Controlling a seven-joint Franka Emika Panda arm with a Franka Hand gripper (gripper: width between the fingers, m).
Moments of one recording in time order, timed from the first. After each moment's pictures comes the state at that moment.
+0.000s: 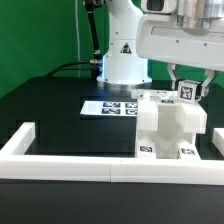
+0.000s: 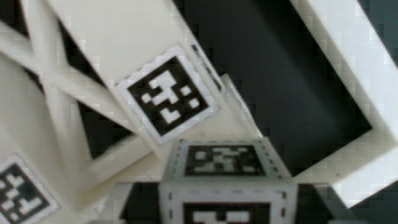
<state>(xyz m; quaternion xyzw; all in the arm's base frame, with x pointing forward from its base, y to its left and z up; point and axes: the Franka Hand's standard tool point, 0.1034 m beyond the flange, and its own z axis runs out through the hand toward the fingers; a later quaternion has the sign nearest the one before) 0.576 0.074 0.114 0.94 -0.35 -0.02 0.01</state>
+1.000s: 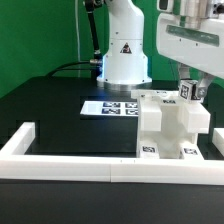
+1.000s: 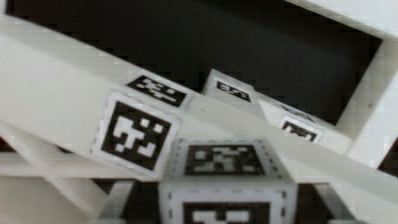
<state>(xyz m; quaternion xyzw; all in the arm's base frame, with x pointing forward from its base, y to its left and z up) 0.575 0.078 0.114 0.81 -0.59 -0.02 0.01</state>
